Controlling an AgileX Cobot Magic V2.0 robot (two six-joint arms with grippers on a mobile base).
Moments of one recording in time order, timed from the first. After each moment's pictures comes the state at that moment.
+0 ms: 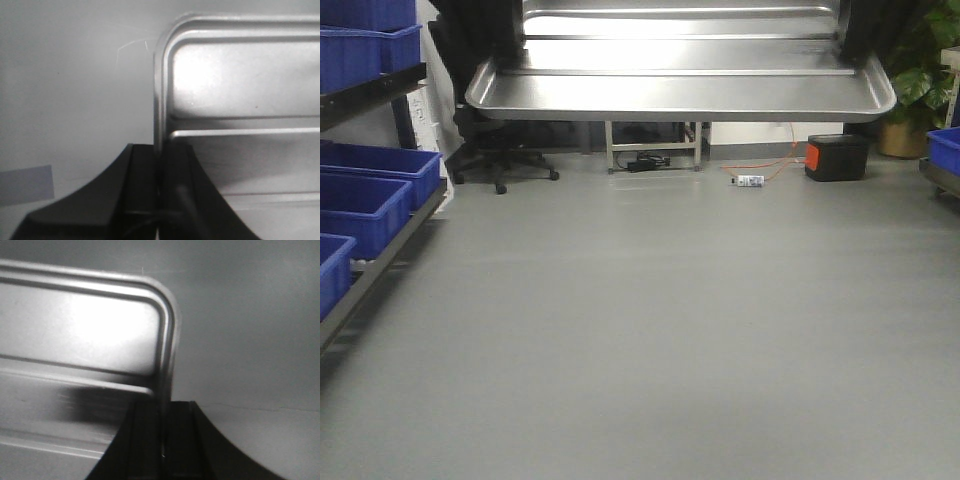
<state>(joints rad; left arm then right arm) -0.73 1.64 -1.59 0.28 1.09 -0.63 0.45 1.47 -1.38 -0.17 1.03 0.51</state>
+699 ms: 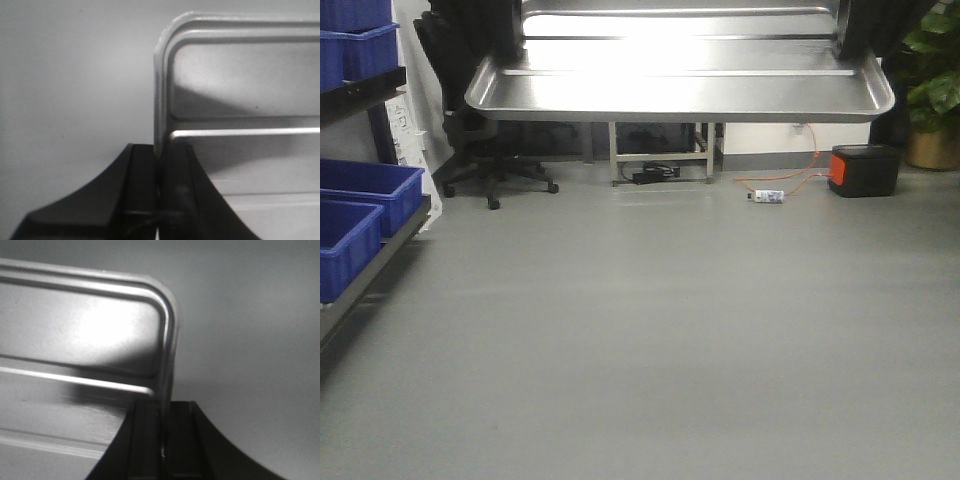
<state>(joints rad) -0.73 1.64 -1.59 0.28 1.09 -0.63 0.45 1.47 -1.38 -0.17 1.03 0.51</state>
